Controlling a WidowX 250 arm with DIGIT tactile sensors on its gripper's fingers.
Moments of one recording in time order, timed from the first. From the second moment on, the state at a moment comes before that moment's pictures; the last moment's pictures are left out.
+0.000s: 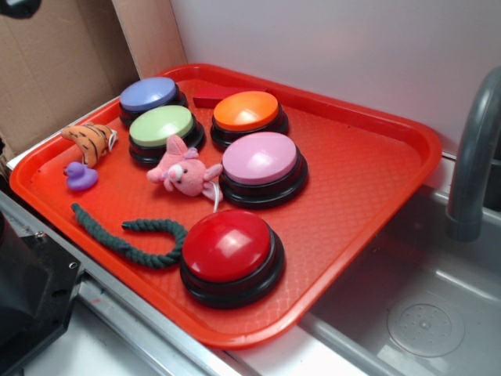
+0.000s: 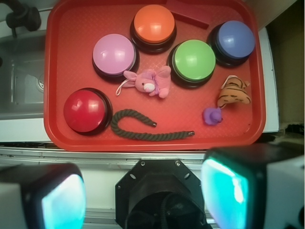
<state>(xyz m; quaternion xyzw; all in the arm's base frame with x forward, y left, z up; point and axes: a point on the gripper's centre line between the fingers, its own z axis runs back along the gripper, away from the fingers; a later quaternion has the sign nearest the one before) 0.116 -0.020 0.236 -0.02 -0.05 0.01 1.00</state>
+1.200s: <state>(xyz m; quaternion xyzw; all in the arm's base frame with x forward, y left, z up) 0.170 -0.029 0.147 0.08 -0.06 -0.29 0.95</state>
